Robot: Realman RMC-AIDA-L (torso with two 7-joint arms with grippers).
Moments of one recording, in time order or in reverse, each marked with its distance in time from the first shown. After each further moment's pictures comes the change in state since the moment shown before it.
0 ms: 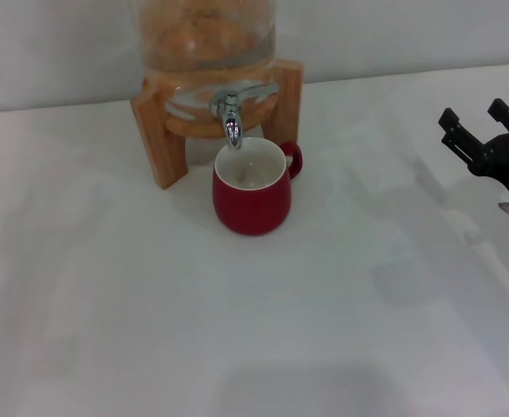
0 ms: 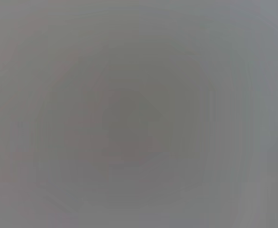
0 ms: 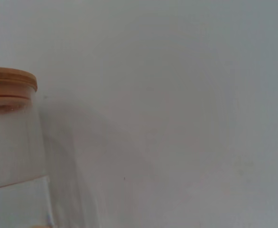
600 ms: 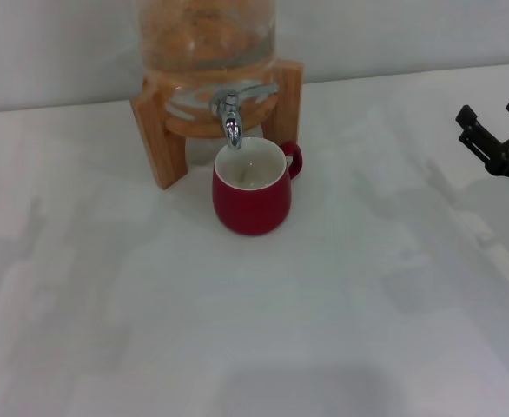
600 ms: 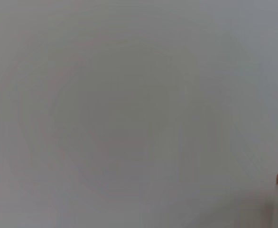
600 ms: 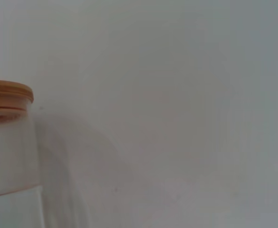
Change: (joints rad) left arm -0.027 -0.060 0.171 -0.016 0.007 -0.001 0.002; right arm -0.019 -0.011 0.011 0.009 0.000 -0.047 -0.008
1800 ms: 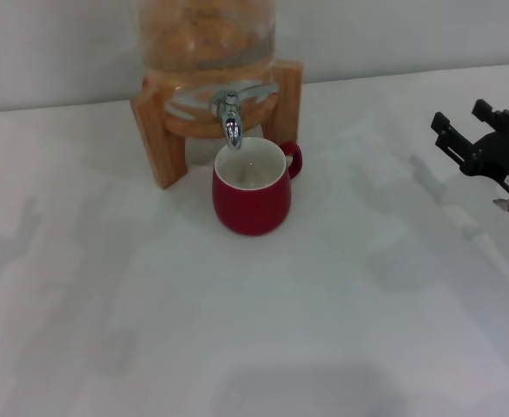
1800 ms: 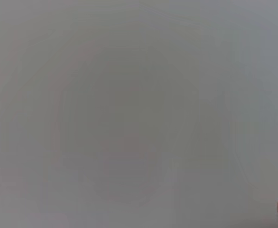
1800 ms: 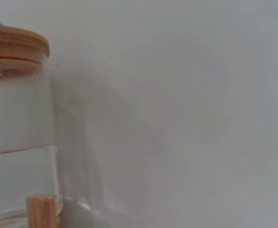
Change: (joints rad) left arm -0.006 -0.004 -0.007 0.001 -0.032 0.064 0.042; right arm 0.065 -0.030 -0.081 0.006 0.005 0.116 0.005
